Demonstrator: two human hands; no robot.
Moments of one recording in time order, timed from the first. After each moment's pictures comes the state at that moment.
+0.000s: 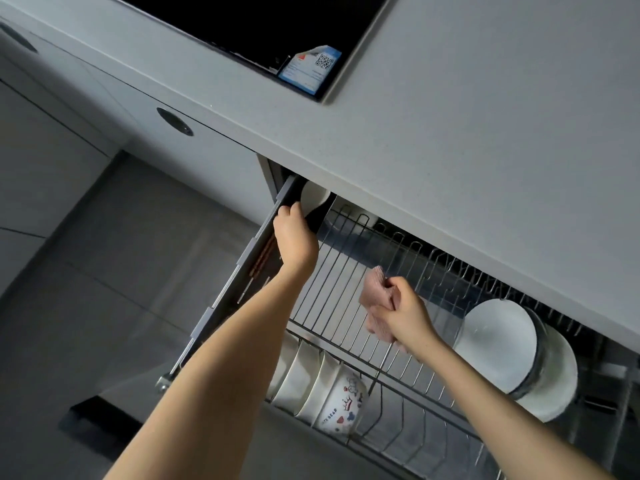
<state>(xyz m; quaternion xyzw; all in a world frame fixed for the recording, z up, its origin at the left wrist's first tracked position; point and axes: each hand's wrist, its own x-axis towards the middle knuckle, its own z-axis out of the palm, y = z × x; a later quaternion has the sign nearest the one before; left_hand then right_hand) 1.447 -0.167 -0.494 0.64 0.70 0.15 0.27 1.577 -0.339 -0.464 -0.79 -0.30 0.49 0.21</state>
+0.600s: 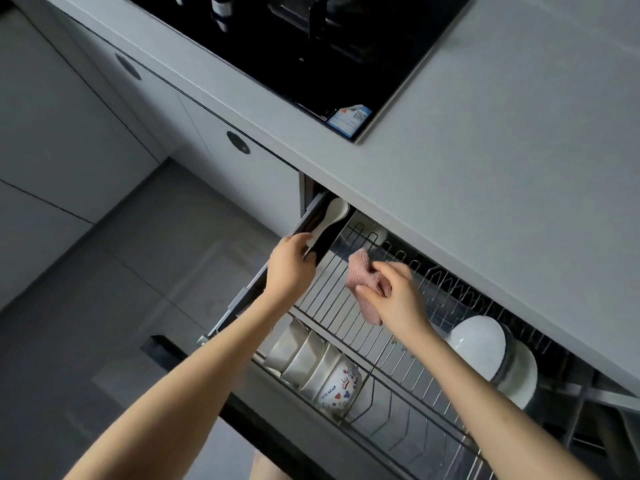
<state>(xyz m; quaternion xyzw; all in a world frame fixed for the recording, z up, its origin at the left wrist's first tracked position) 1.376 -0.233 -0.370 0.65 0.65 0.16 0.35 1.540 -0.323 -0.346 -0.76 -0.49 0.37 0.20</state>
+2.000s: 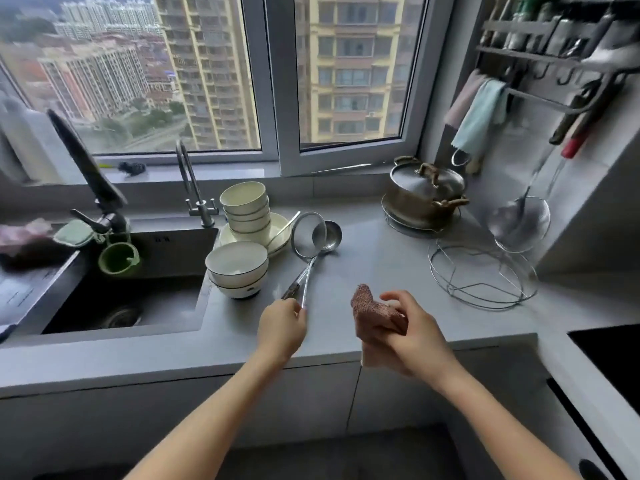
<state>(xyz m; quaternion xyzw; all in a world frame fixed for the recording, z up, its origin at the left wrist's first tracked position) 0.585 0.057 -0.176 0.36 0.89 0.28 0.09 0.791 0.136 -0.119 -0.37 -0.79 0.44 0.20</state>
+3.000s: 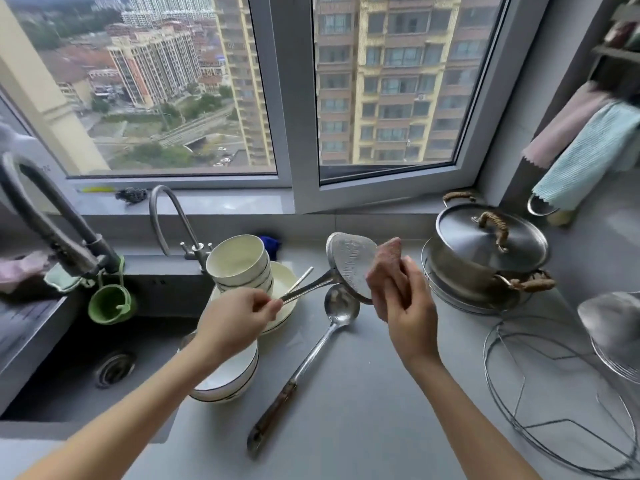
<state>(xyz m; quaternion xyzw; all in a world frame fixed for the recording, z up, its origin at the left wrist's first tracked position) 0.437 0.186 -0.061 0.39 0.90 0.19 0.06 0.598 0.357 -0.120 -0.34 -0.73 0.41 0.44</state>
